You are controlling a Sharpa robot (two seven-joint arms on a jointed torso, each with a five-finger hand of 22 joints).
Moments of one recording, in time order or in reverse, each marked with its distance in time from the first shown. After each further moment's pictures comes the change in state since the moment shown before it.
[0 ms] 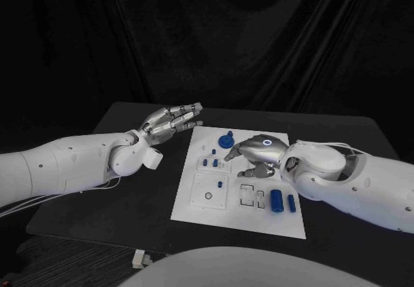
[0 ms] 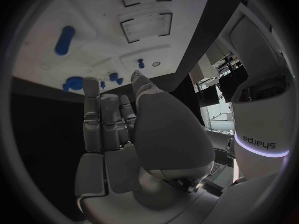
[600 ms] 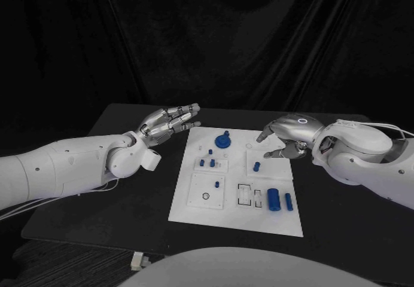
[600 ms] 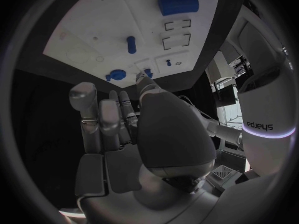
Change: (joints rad) left arm -0.001 0.013 0.000 -0.006 0.000 0.000 -0.001; left_hand 0.000 0.000 0.003 -0.003 0.000 0.000 0.000 0.000 0.000 0.000 0.000 0.000 0.000 0.000 0.000 0.000 0.000 0.000 0.000 0.000 0.000 0.000; right arm 0.077 -0.153 0.000 0.017 0.041 0.032 -0.047; right_hand -0.059 0.000 -0.019 0.050 -0.026 0.092 0.041 0.006 -0.008 0.116 -0.002 0.010 -0.047 0.145 0.018 0.093 0.147 -0.017 0.164 0.010 0.243 0.000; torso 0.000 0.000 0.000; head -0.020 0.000
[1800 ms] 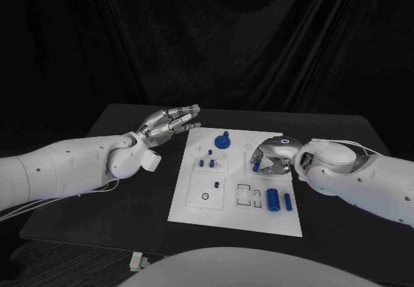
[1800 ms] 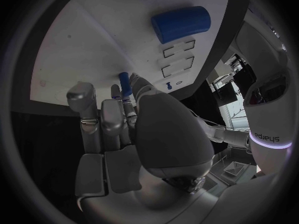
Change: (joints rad) left arm -0.004 0.005 0.000 -0.005 0.000 0.005 -0.003; left_hand 0.004 0.004 0.003 -0.003 0.000 0.000 0.000 0.000 0.000 0.000 0.000 0.000 0.000 0.004 0.004 0.000 0.000 0.000 0.000 0.000 0.000 -0.004; right arm -0.129 0.133 0.000 -0.188 0.030 0.046 0.044; right_hand 0.042 0.040 0.065 -0.095 0.090 0.070 -0.001 -0.002 0.006 0.247 -0.034 -0.151 -0.001 0.029 -0.031 -0.033 -0.005 -0.015 0.024 -0.028 -0.009 0.000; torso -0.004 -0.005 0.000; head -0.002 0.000
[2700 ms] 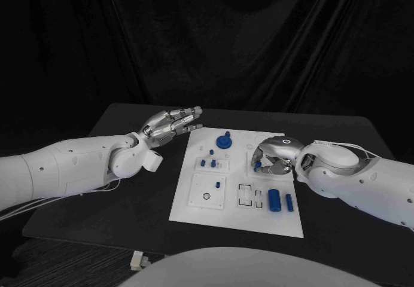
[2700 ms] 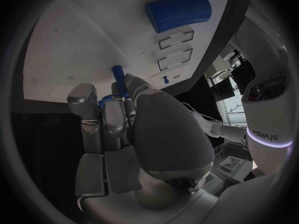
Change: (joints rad) left arm -0.005 0.000 0.000 -0.005 0.000 0.008 -0.009; left_hand 0.013 0.013 0.016 0.000 0.004 0.007 0.007 0.008 0.000 0.011 0.011 0.000 0.000 0.000 0.000 0.000 0.000 0.000 0.000 0.000 0.000 -0.007; right arm -0.003 -0.001 -0.001 0.008 0.036 -0.063 0.031; right_hand 0.050 0.006 0.113 -0.056 0.024 0.173 -0.031 0.064 0.064 0.143 -0.022 -0.043 -0.002 0.015 -0.028 0.010 0.036 0.000 0.013 -0.023 0.044 0.000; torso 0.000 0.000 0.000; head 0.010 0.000
